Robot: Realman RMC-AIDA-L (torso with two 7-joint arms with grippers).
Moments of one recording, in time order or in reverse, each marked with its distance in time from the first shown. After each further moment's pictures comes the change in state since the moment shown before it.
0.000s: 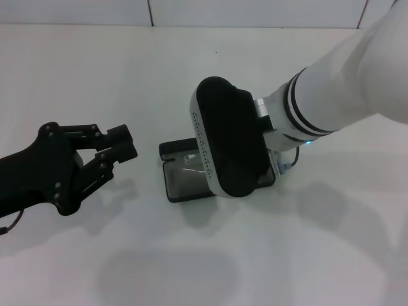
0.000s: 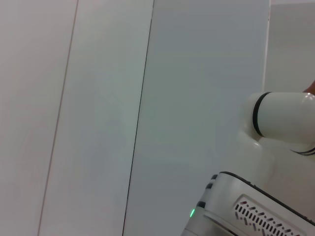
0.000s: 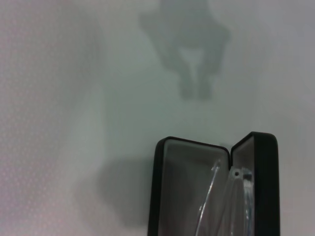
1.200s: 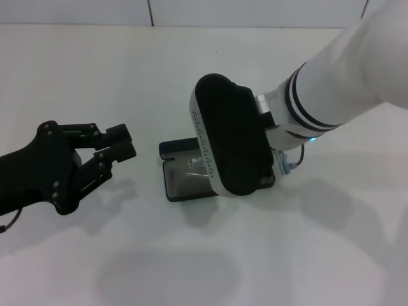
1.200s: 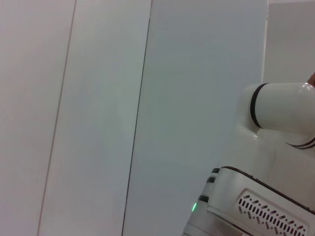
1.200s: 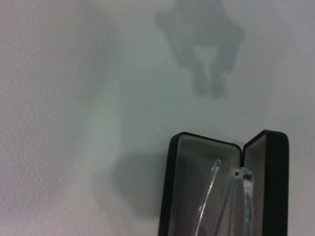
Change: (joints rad) left arm -0.003 0.005 0.000 0.003 -0.001 0.003 -0.002; right arm 0.025 0.000 0.027 -0.016 0.022 -0.081 -0.017
